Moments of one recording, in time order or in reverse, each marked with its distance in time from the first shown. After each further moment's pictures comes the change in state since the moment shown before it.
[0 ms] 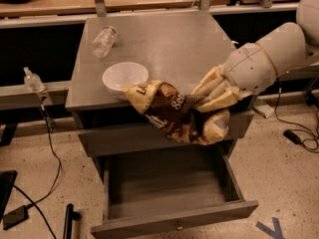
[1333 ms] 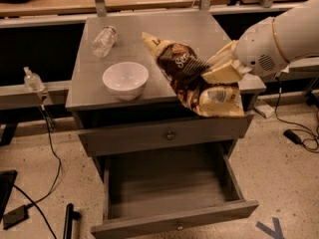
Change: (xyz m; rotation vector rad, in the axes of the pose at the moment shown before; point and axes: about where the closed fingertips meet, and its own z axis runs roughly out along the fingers) arm -0.003 -0.050 -0.054 0.485 0.222 0.386
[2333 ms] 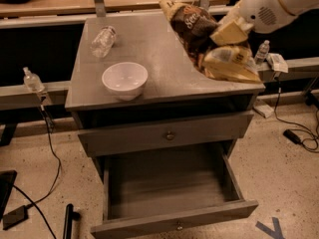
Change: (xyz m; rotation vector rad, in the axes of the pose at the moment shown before) arm -0.033 -0.071 -0.029 0.196 0.120 0.041
